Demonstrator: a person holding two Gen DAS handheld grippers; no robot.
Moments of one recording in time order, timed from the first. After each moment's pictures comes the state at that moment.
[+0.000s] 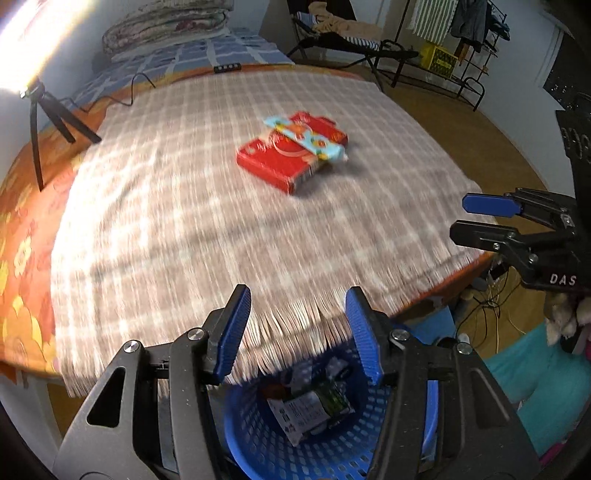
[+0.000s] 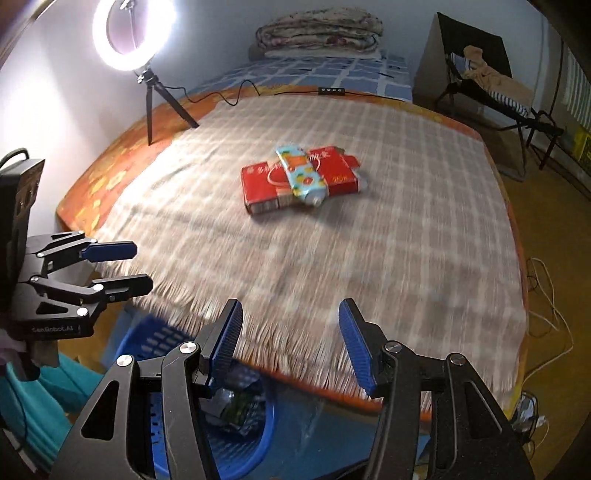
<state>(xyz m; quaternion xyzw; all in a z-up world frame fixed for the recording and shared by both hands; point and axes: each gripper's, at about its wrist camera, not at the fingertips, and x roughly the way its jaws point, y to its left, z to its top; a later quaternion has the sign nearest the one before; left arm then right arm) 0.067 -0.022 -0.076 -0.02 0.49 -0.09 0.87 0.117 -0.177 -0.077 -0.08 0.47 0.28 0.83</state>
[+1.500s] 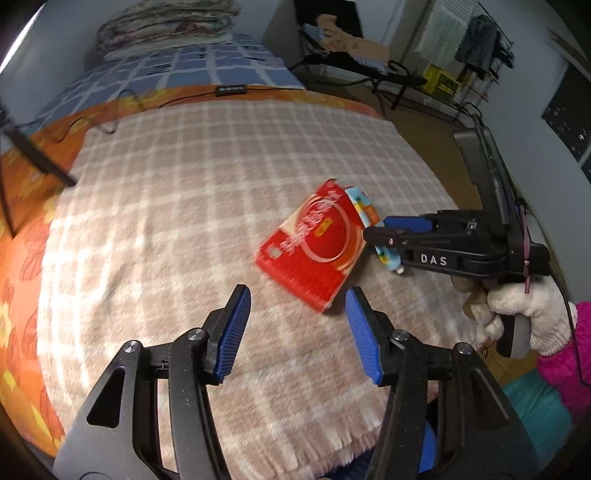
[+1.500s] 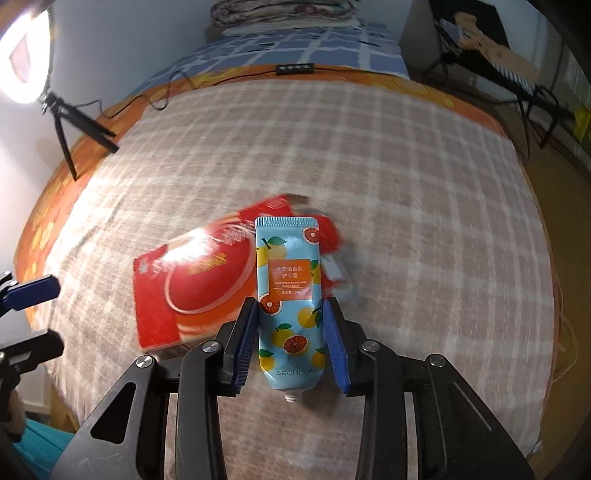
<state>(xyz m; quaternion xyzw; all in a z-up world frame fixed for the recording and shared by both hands) 0.183 0.005 -0.068 -0.06 0.48 -0.12 0.87 0.282 -0.131 -0.133 -0.05 0.53 0.22 0.82</state>
